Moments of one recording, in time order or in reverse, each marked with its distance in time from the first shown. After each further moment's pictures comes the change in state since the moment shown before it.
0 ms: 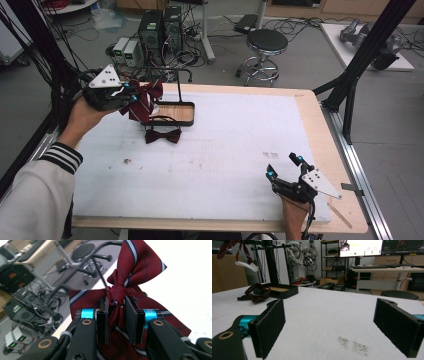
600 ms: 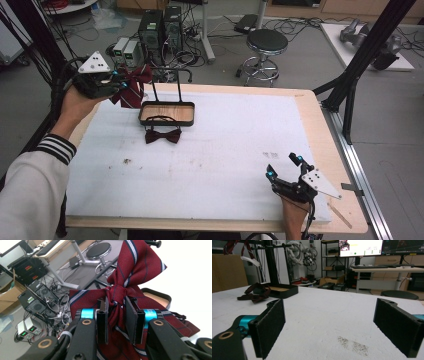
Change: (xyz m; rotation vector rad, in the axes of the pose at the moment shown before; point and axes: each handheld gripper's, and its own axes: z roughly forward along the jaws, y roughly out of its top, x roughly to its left) left arm 0.036 -0.005 -0.002 0.005 0.091 -0.063; right arm 0.001 0.000 0.000 0.005 -0.001 0.002
